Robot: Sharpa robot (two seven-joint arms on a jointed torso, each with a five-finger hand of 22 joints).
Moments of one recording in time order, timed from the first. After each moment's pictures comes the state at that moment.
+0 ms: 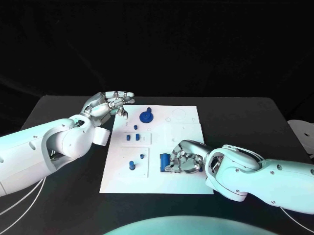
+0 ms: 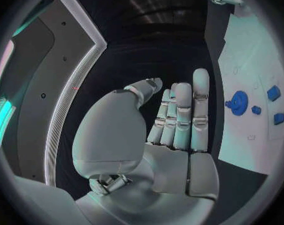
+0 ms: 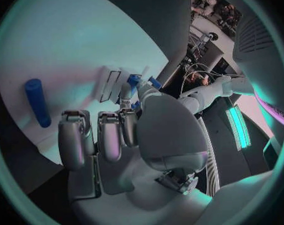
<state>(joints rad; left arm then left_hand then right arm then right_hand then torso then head) 1.09 -0.86 0.04 1.51 -0.07 -0.16 0.37 1.33 -0.20 0.53 0.03 0.30 0.88 0.18 0.28 0.23 1.05 0.11 0.33 0.10 1.16 0.03 1.18 0.46 0.17 1.13 0.12 0.88 0.52 1.00 -0.90 -0.13 1.84 -1.32 -0.37 -0.36 1.29 -0.09 0.19 0.25 0.06 1.03 0.03 0.51 0.56 1.46 -0.03 1.40 1.31 1.46 -0.09 1.51 1.31 0.04 1.47 0.03 1.48 1.31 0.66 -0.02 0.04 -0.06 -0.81</state>
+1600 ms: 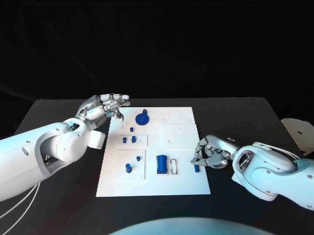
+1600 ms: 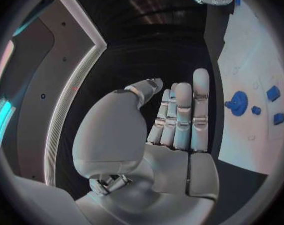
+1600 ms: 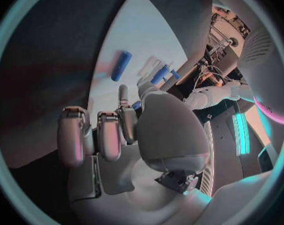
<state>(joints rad) 1.09 -0.87 0.04 1.51 -0.08 -0.16 0.37 1.34 -0.20 0.53 0.03 0.30 0.88 0.18 0.28 0.22 1.04 0.11 0.34 0.10 1.16 0.03 1.18 0.46 0.17 1.13 0.12 0.88 0.52 1.01 -1.14 -0.13 1.91 -1.43 -0.41 -0.36 1.26 -0.13 0.15 0.29 0.10 0.97 0.08 0.44 0.52 1.45 -0.01 1.31 1.31 1.47 -0.07 1.50 1.31 0.04 1.47 0.04 1.42 1.31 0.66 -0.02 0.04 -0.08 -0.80</state>
